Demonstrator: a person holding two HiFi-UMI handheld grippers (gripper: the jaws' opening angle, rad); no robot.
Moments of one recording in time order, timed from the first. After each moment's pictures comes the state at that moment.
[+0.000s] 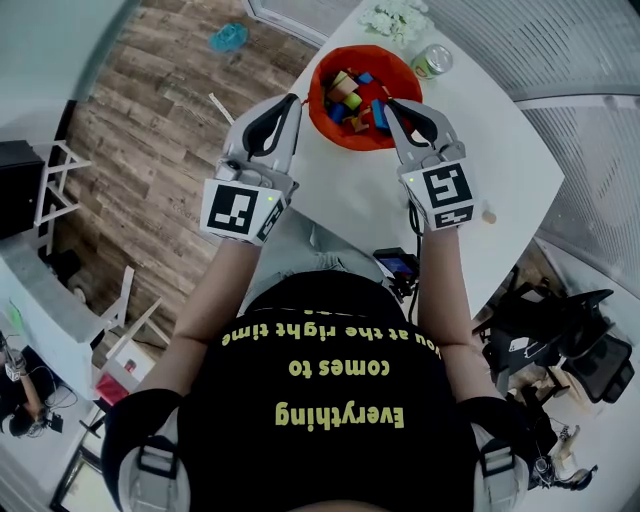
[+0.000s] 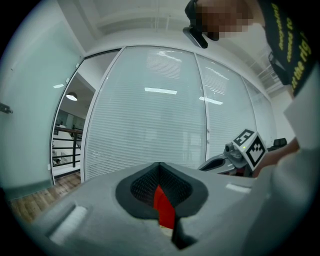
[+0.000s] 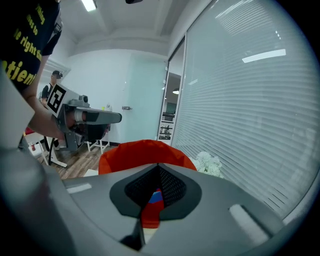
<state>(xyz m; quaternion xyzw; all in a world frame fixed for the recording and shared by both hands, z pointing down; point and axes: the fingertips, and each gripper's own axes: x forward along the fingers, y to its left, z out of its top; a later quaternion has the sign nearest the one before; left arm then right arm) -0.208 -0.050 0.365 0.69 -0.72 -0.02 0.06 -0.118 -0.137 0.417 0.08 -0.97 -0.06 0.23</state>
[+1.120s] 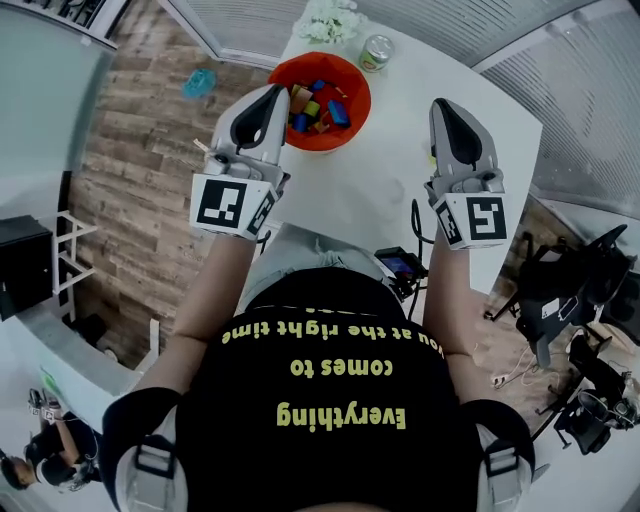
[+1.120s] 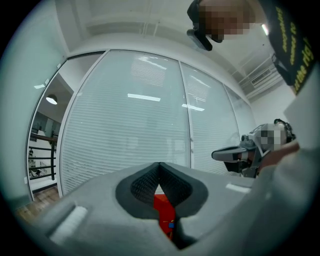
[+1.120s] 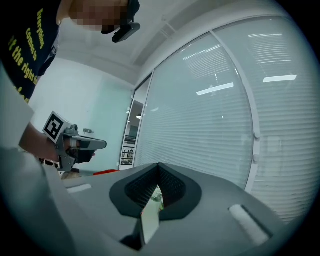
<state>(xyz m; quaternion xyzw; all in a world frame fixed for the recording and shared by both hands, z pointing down) -0.166 -0.090 0.306 0.76 -0.65 -0.03 0.00 0.012 -0.167 0.296 0.31 -0.95 -0.06 0.06</state>
